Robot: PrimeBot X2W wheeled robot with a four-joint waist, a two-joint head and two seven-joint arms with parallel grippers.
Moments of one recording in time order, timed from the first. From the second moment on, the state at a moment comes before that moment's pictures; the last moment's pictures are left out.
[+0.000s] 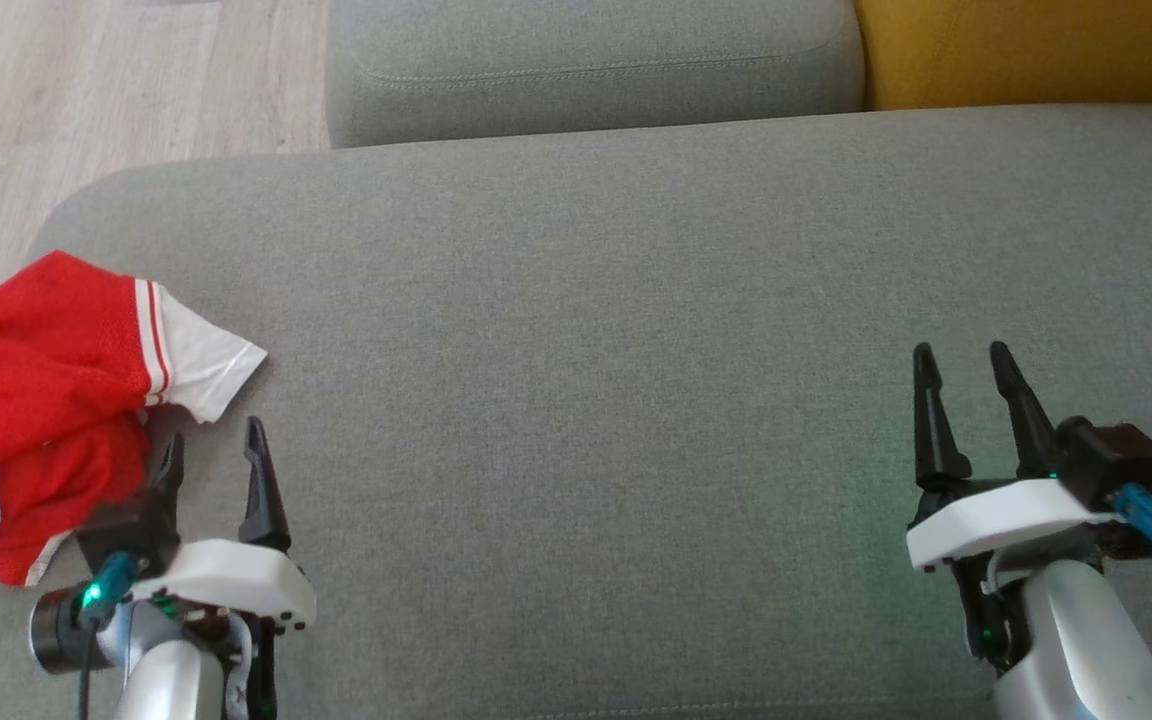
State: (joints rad) left arm -0.09 0.05 -0.02 0.34 -0.16 0.07 -0.22; right arm -0.19 -0.06 0.01 0.41 0.19 0.13 -0.22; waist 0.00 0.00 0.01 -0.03
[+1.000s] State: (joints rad) left arm -0.09 0.05 0.00 0.36 -0.05 0.08 -0.25; right arm -0.20 -0.05 -0.01 0.47 0.08 0.13 -0.25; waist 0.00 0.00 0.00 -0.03
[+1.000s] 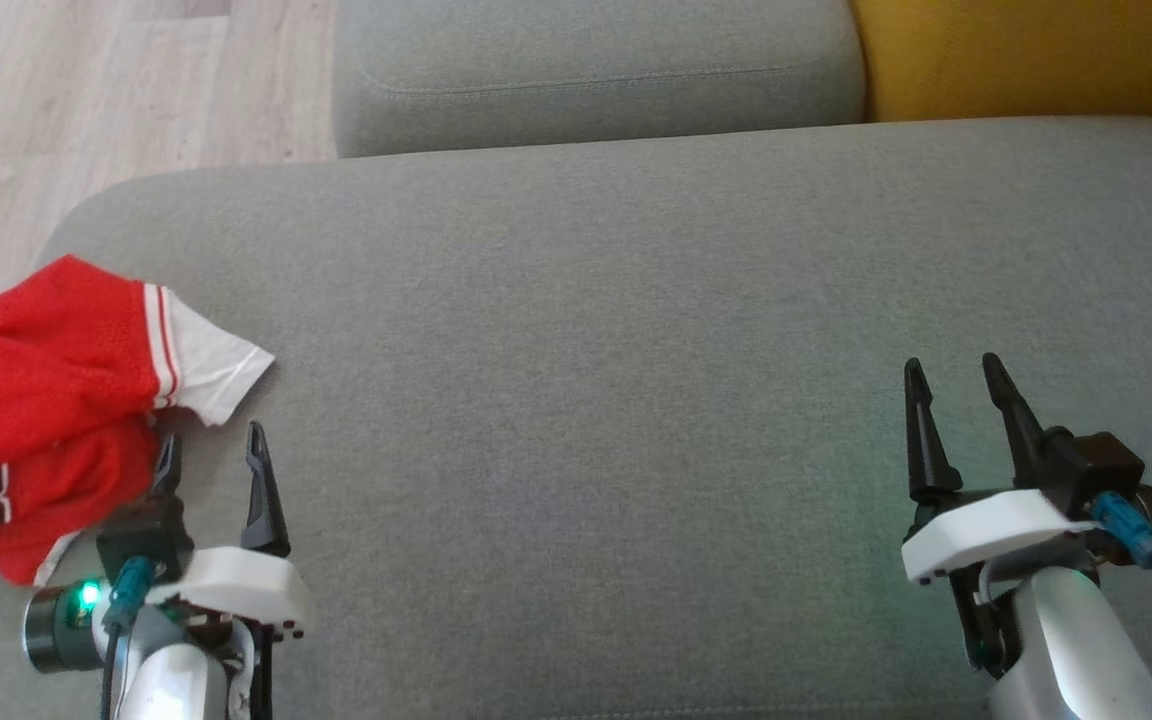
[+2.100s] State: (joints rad) left arm -0.04 0.05 0.08 0.36 -0.05 0.08 -0.25; right arm -0.20 -0.05 0.13 0.47 0.14 0.13 -0.25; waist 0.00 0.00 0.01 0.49
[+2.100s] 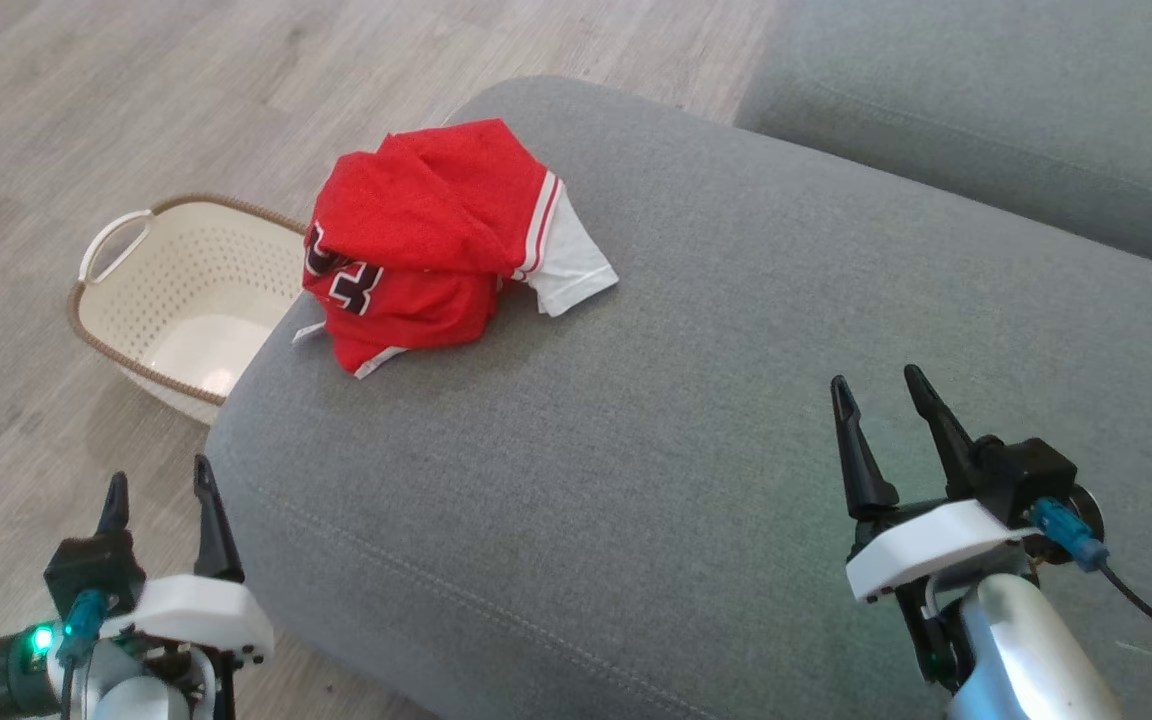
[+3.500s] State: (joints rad) left arm -0.65 0.18 0.18 0.89 -0.09 -0.01 -0.25; right arm -0.41 -0.14 0.24 0.45 0.11 0.13 -0.25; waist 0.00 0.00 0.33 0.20
